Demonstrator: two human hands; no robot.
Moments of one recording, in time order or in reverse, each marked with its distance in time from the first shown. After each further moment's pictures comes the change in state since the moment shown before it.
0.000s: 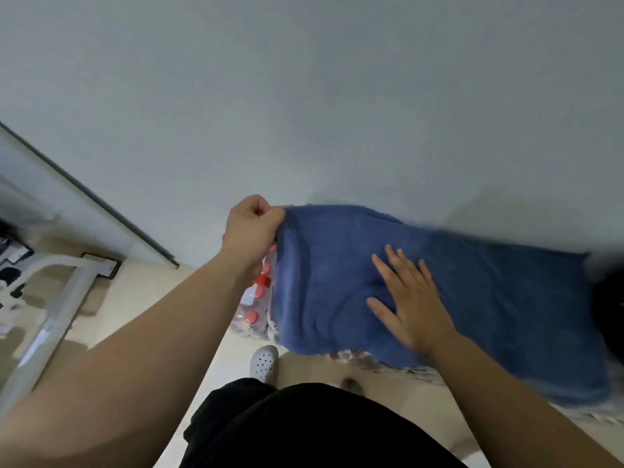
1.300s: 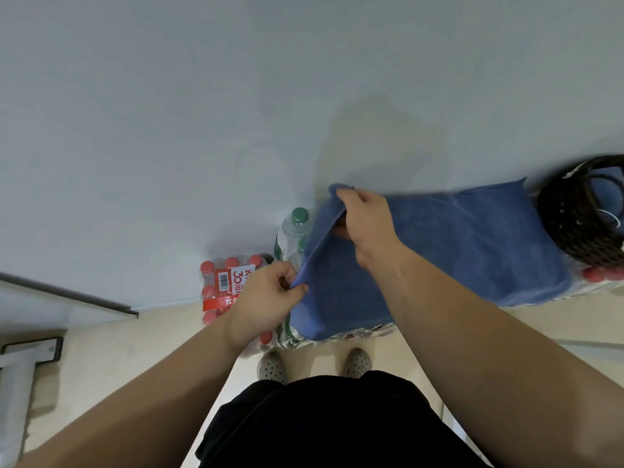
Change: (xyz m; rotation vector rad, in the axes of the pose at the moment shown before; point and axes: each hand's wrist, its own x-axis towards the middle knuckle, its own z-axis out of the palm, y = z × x) left_hand 0.017 -0.055 -0.051 0.601 -0.703 0.351; right_hand 0.123 -0.138 -0.059 1.299 0.548 0.831
